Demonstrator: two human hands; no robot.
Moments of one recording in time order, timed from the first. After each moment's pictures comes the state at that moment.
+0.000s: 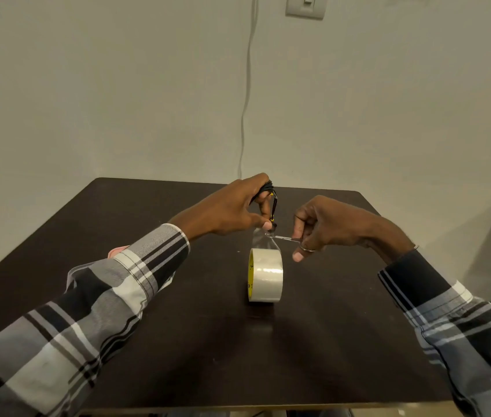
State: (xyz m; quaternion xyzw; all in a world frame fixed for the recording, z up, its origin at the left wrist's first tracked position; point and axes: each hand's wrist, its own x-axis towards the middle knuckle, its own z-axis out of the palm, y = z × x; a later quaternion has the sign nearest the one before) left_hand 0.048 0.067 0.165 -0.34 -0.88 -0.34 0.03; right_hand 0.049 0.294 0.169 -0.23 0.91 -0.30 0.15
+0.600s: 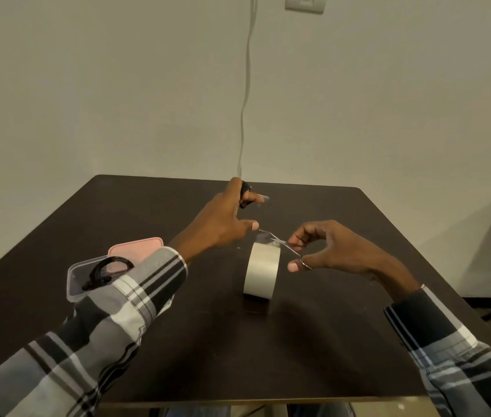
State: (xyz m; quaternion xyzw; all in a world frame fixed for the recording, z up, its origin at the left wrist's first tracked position) left_hand 0.054 0.063 0.133 -0.22 -0.90 -0.37 0.08; right_hand 0.073 0.309 0.123 -0.23 0.90 -0.37 0.07
